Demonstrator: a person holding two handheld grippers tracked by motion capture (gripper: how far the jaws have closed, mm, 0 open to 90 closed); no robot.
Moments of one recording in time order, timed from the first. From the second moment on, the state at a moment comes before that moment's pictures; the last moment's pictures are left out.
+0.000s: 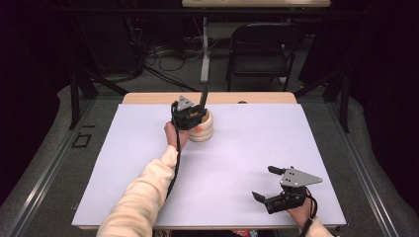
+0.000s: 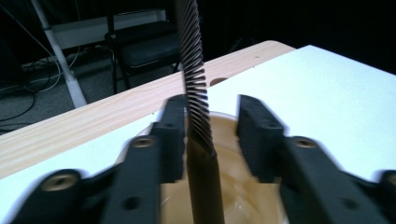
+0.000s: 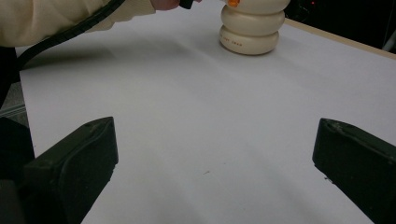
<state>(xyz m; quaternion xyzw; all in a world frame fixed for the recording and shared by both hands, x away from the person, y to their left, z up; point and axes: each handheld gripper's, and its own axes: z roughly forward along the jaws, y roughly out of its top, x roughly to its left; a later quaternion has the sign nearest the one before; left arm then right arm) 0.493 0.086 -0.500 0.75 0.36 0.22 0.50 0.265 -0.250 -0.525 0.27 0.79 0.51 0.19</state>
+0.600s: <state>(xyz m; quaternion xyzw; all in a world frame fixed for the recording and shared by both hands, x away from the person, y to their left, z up) 0.477 0.094 -0.473 0.79 0.33 0.20 0.47 0.265 -0.250 -0.525 0.27 0.79 0.51 0.19</state>
